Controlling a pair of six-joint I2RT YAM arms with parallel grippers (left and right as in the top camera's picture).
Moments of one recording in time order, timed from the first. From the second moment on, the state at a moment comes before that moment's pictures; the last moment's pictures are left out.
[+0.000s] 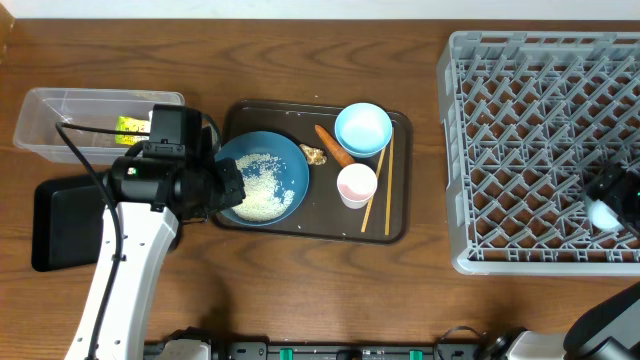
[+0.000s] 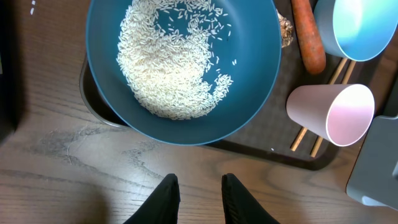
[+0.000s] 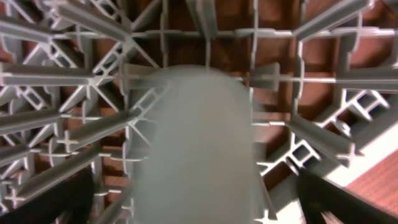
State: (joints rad) left arm -0.08 1.29 1.18 -1.14 0.23 -0.41; right arm -0.72 1.58 1.15 -0.81 -0.09 0.12
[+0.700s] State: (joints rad) left arm -0.18 1.31 1.18 -1.00 0.24 -0.40; right arm -0.52 1.28 1.16 -0.96 -0.50 0.04
